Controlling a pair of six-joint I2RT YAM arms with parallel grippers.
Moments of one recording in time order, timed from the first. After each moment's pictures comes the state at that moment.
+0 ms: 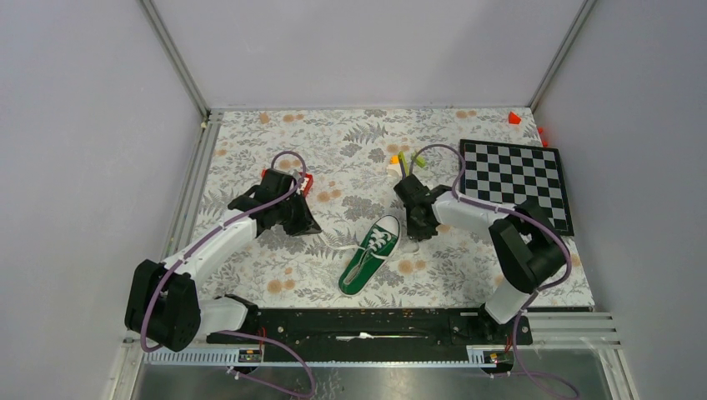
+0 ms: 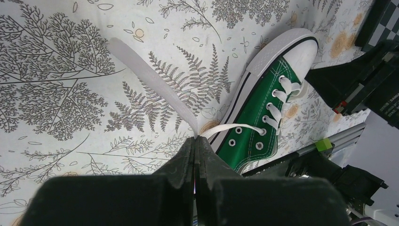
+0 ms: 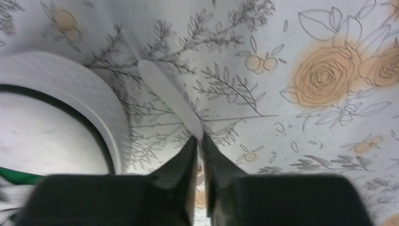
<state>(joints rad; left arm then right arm) -0.39 1.25 0.81 -0.53 0.29 -0.70 0.61 1.66 0.95 -0.61 0.19 0.57</state>
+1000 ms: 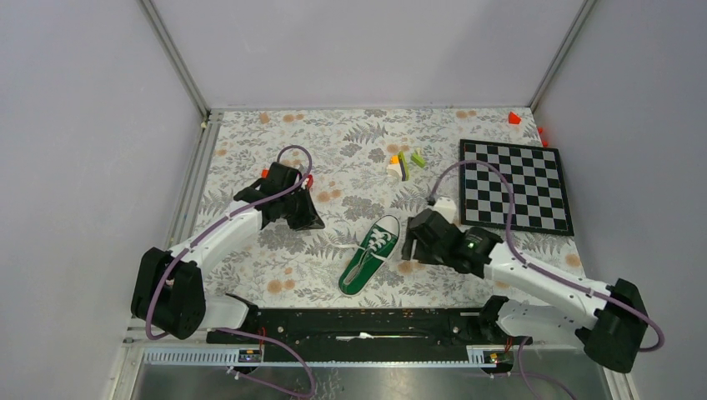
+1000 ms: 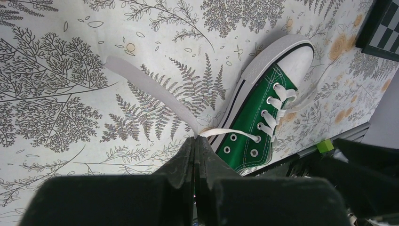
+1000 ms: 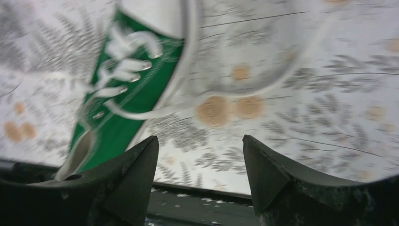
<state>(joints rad) -0.41 1.33 0.88 -0.54 0.28 -0.69 0.85 1.02 0.72 -0.73 0.32 0.90</state>
